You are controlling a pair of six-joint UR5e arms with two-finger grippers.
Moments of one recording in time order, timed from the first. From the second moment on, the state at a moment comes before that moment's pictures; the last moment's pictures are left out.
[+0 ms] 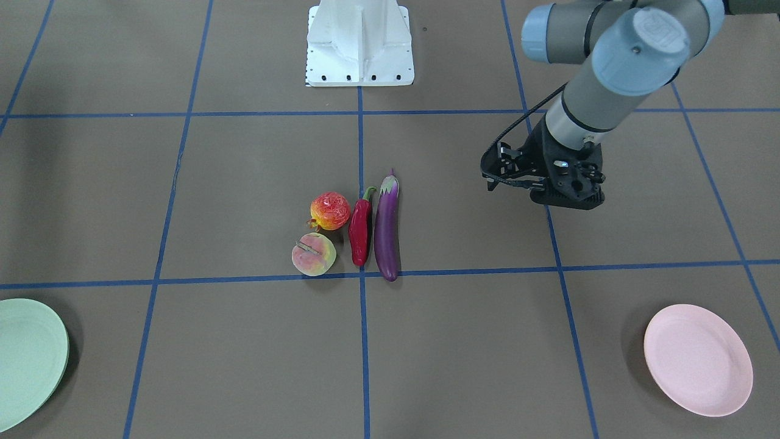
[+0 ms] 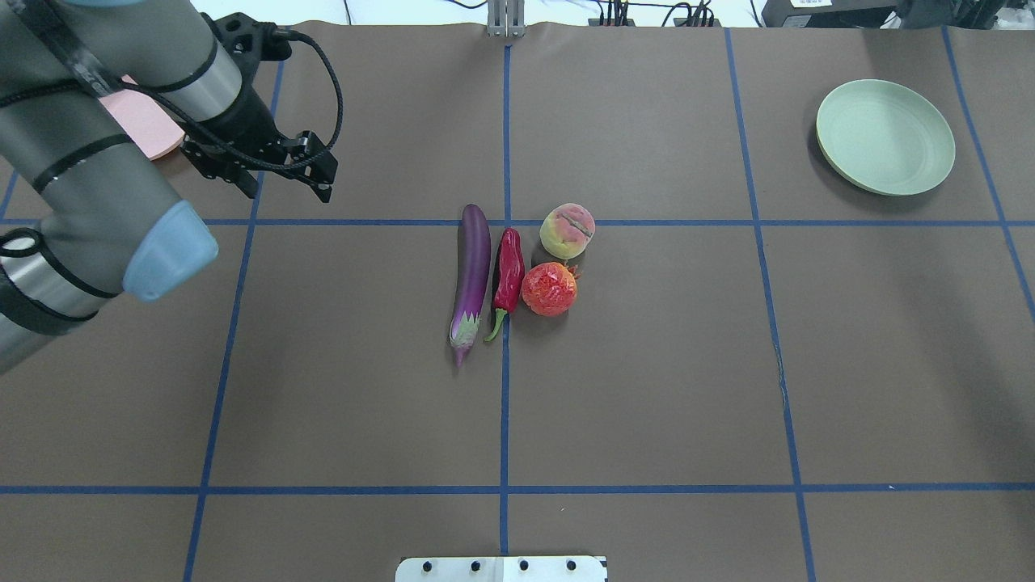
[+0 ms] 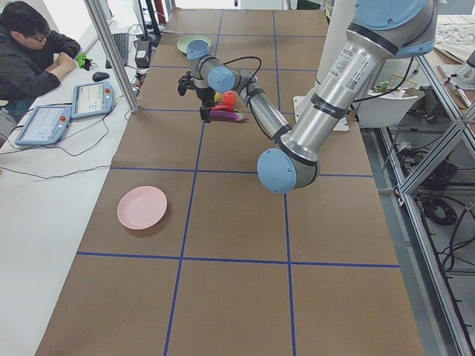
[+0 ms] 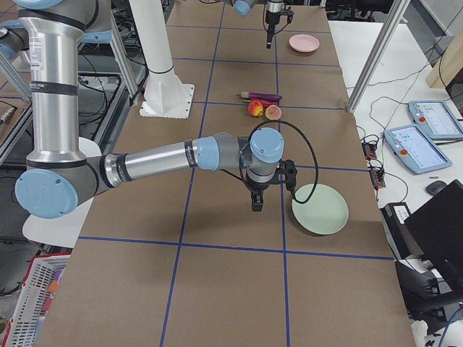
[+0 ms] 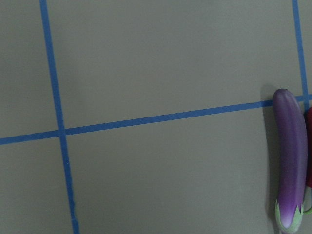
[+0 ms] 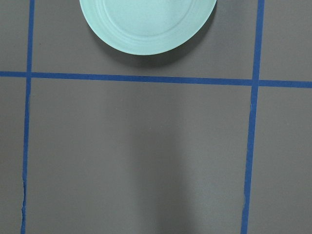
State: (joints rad) left arm -0.87 -2.16 -1.77 -1.47 -2.21 -0.83; right arm 1.51 -1.61 1.87 -1.77 2.49 0.03
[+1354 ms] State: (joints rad) left arm -0.57 -2.36 -1.41 -1.77 -1.99 -1.04; right arm 1.51 -1.59 1.87 -1.76 2.48 0.03
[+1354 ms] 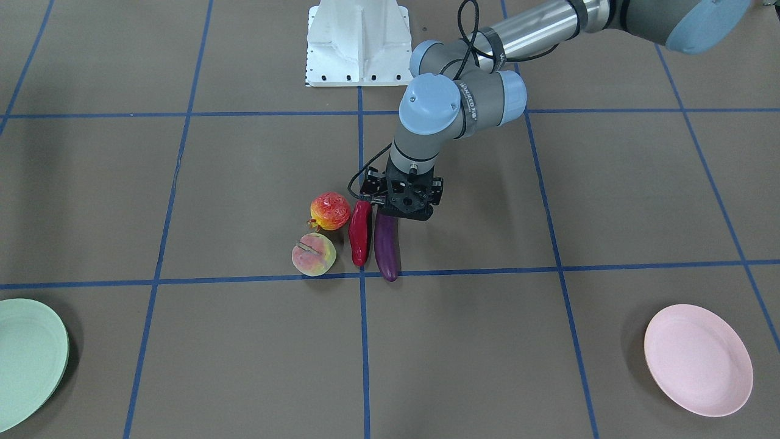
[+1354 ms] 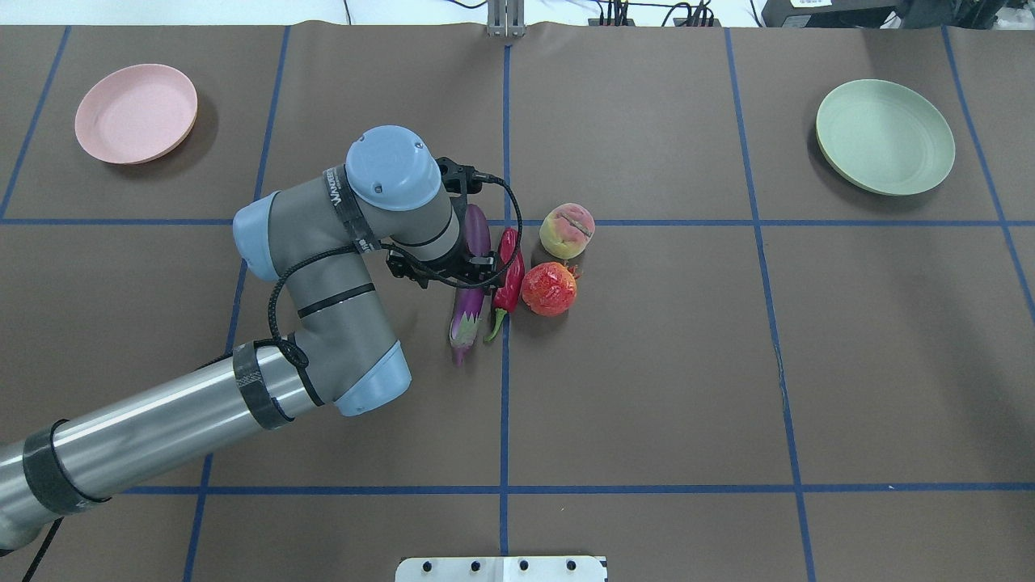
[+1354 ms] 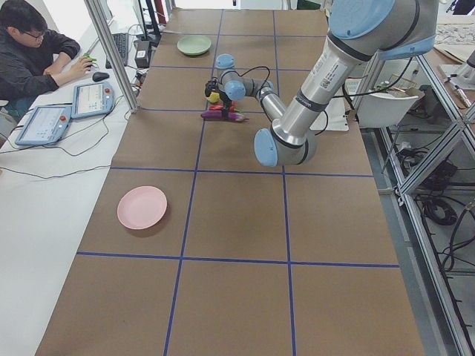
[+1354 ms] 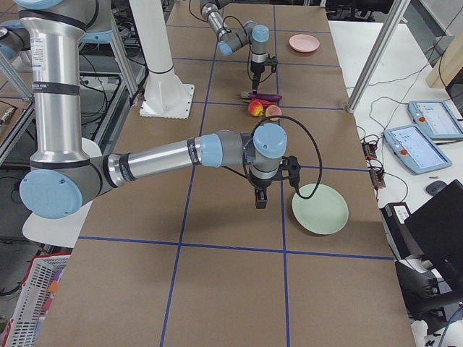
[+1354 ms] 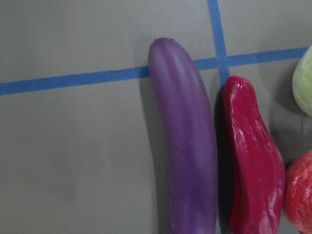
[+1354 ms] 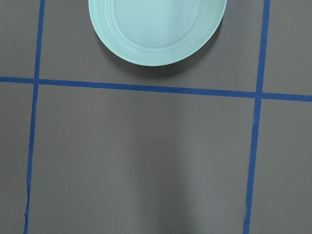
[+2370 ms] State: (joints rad) left arm -0.54 -2.37 -1.37 -1.79 -1.96 -1.04; right arm 1.51 -1.59 1.87 -1.77 2.48 0.03
